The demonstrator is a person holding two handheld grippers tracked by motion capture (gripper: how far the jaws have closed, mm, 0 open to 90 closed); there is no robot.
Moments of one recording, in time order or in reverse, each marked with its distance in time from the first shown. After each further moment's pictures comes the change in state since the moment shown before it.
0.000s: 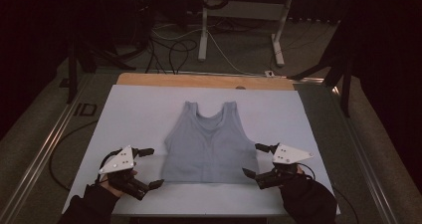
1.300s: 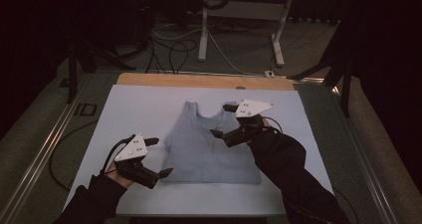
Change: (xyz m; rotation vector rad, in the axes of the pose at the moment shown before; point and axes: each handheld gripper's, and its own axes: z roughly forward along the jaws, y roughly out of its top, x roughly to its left) left arm 0.000 0.041 0.015 0.136 0.123 -0.001; right arm -0.030 0.109 0.092 0.008 0.071 -0.122
